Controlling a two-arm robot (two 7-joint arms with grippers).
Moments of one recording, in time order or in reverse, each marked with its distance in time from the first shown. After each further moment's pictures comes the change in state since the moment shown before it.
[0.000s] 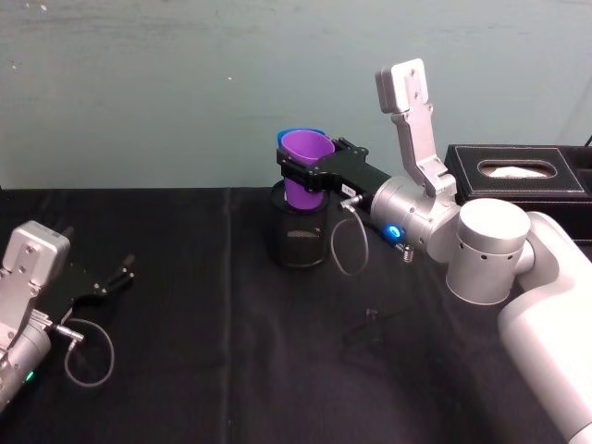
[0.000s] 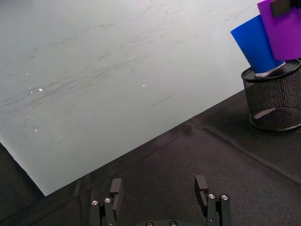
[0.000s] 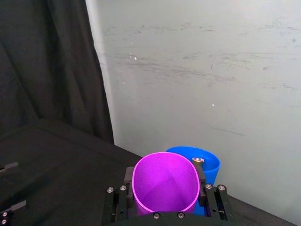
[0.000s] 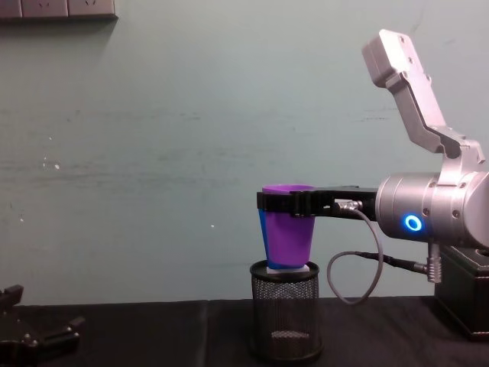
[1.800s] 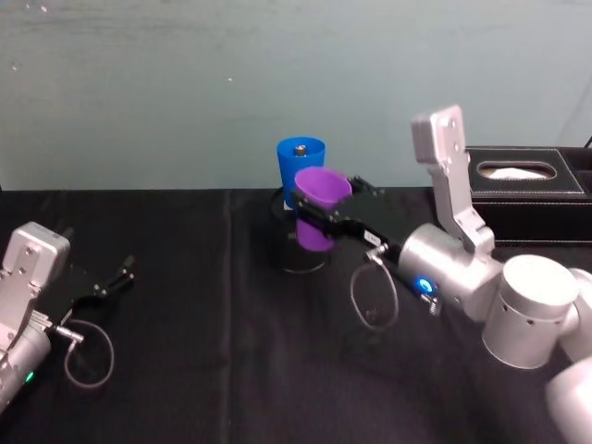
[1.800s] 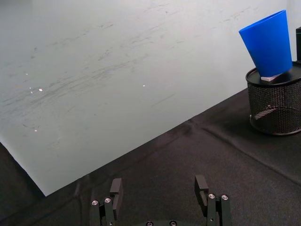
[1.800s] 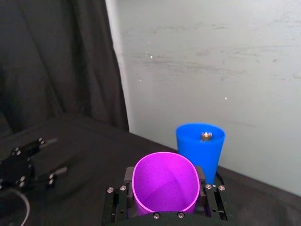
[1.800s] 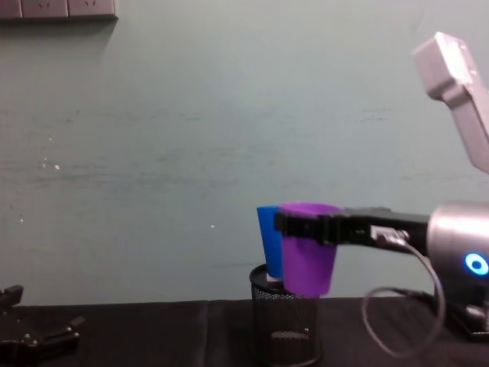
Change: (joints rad) left arm 0.000 0.000 0.000 0.000 0.000 0.000 0.000; right arm -0.194 0.100 0.024 -0.230 0.056 -0.006 0.030
